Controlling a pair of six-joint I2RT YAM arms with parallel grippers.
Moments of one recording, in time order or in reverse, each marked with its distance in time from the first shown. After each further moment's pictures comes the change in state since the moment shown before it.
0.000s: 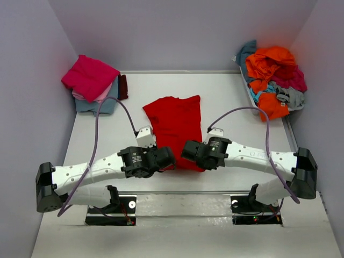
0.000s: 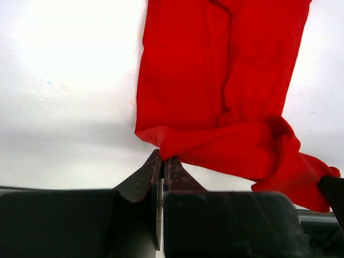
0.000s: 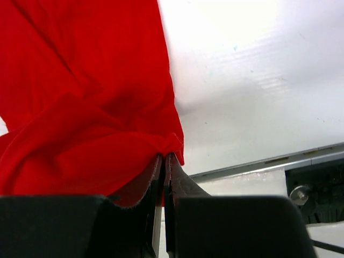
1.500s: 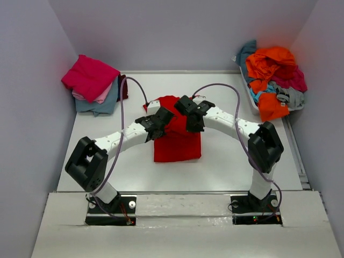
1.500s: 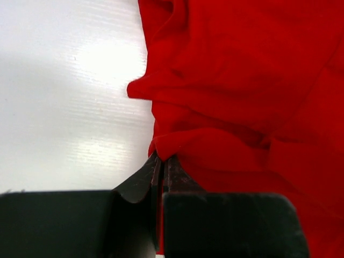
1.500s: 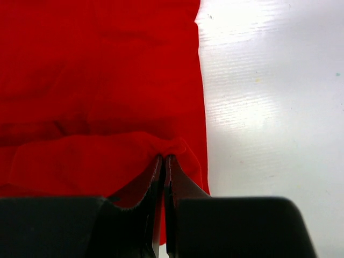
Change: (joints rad) left arm 0.544 0.429 0.084 0.528 0.174 0.696; right arm -0.423 0.433 0.357 0.309 -0.103 -0.605
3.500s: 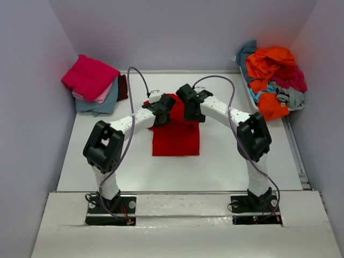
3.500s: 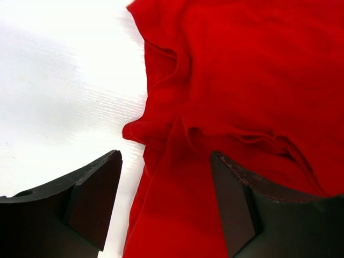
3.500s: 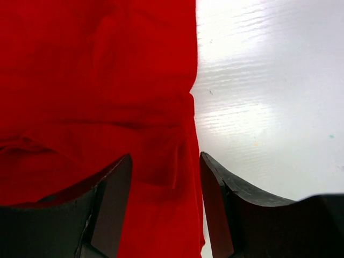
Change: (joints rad) left arm 0.101 0.272 0.251 -0.026 -0.014 0.016; right arm -0.119 0.208 0.211 0.018 -0.019 -0.109
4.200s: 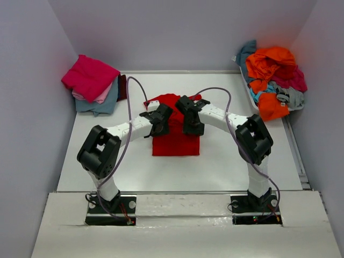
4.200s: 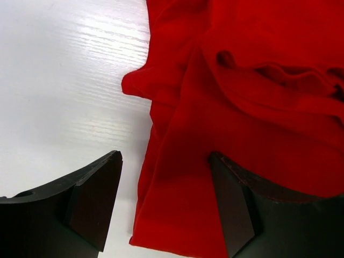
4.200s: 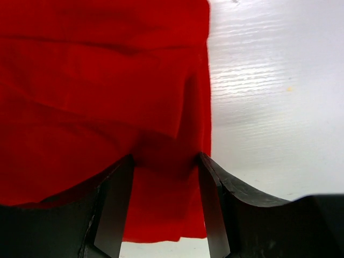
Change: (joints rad) left arm -0.021 -0.105 -0.180 0.038 0.084 -0.004; right arm 0.050 -0.061 -0.166 -0.011 -0.117 0.078
